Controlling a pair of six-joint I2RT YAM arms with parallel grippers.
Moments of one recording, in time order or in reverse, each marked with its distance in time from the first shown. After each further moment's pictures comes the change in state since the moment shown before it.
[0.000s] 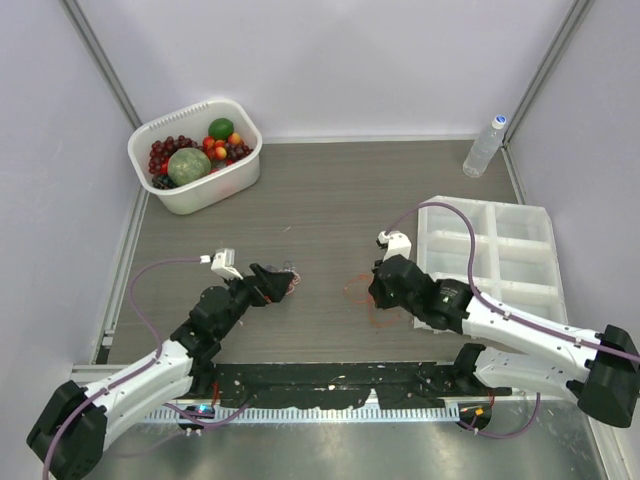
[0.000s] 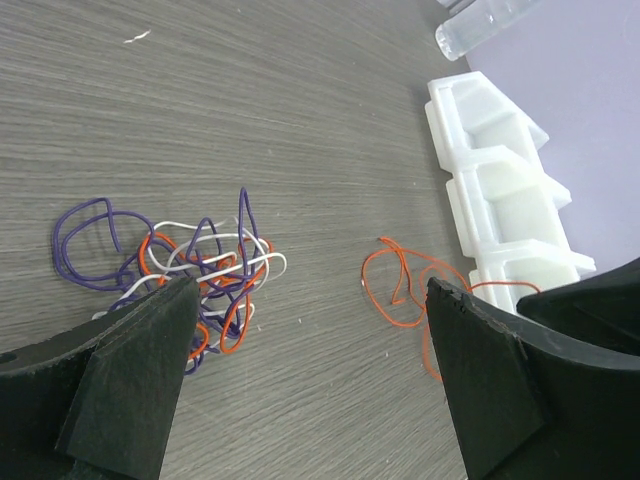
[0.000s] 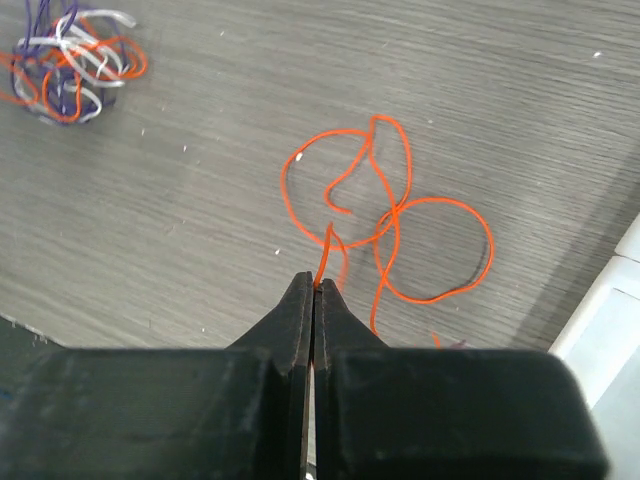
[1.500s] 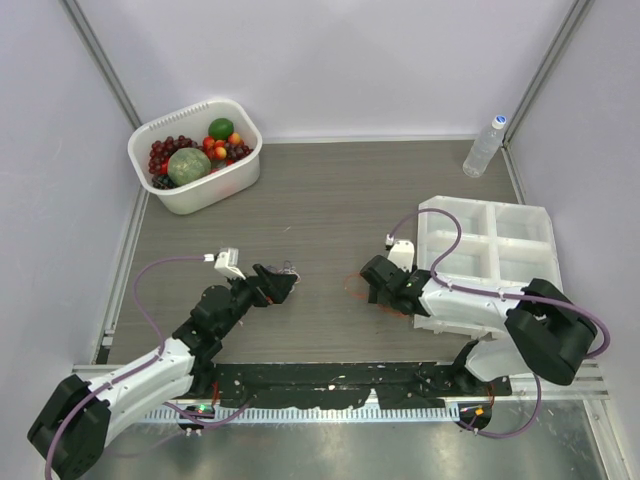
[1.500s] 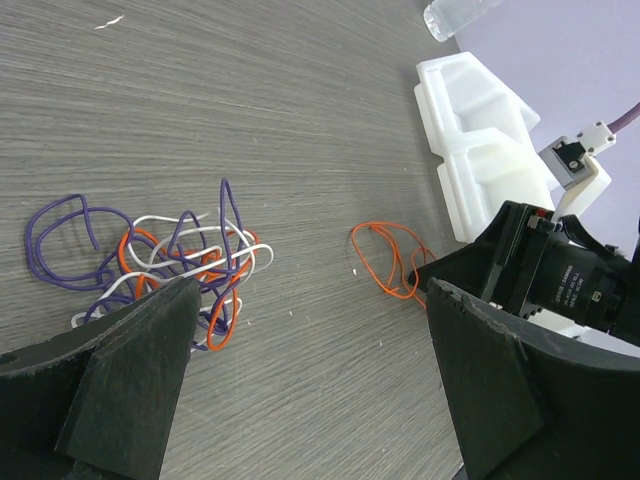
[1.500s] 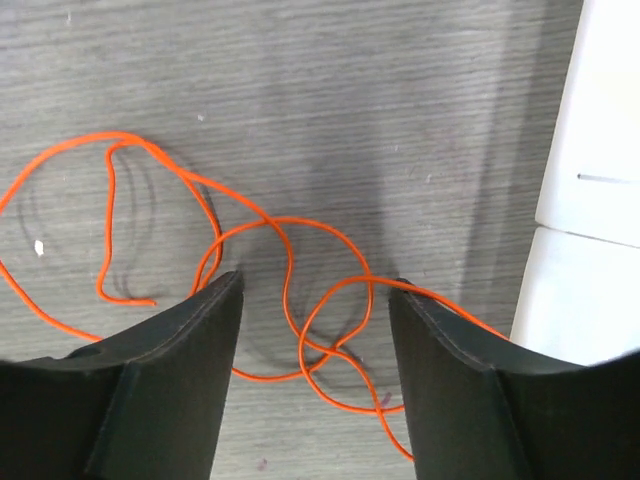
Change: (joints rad) left arm 0.000 0.053 0.000 0.053 0.053 0.009; right arm -0.121 0.379 -0.048 0.040 0.175 0.247
